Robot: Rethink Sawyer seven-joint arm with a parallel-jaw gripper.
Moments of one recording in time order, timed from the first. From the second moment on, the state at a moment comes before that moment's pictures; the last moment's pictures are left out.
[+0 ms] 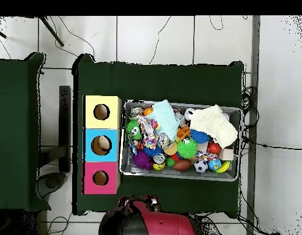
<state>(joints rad) -0.24 -1.22 0.02 2.27 -0.17 0.57 1.57</state>
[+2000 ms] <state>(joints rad) -0.14 -1.17 -0.11 2.18 -0.19 0.60 1.57</state>
